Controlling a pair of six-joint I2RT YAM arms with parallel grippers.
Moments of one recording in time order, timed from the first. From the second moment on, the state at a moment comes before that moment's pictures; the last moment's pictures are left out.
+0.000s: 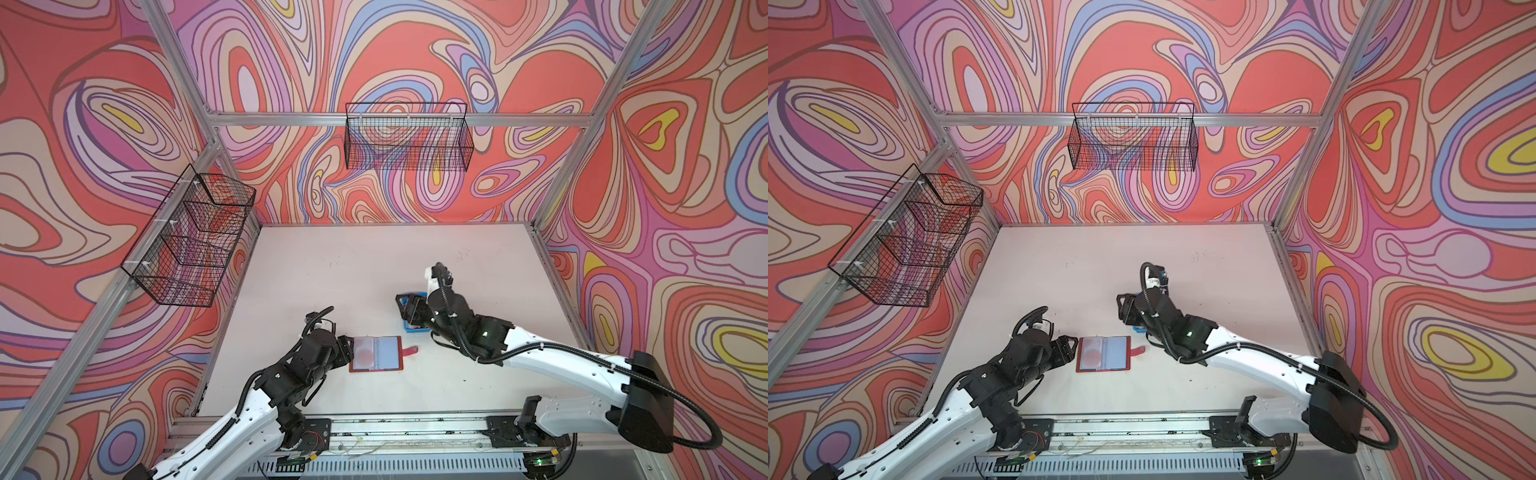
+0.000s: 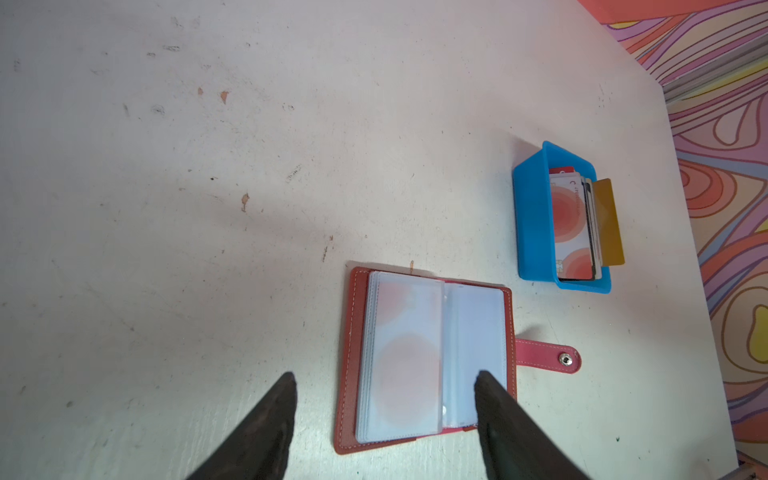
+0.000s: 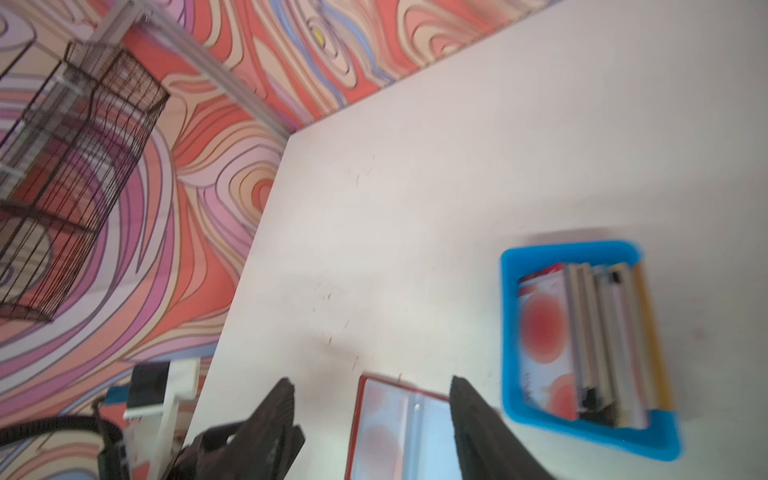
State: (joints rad) left arm -0.65 0.64 0.37 -0.48 -0.17 -0.89; right arm 0.90 1.26 0.95 -0.16 0.31 0.85
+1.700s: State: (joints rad) left arm -0.65 0.76 0.37 -0.41 -0.11 -0.87; right arm 0.65 1.71 1.11 -0.46 0.22 0.59
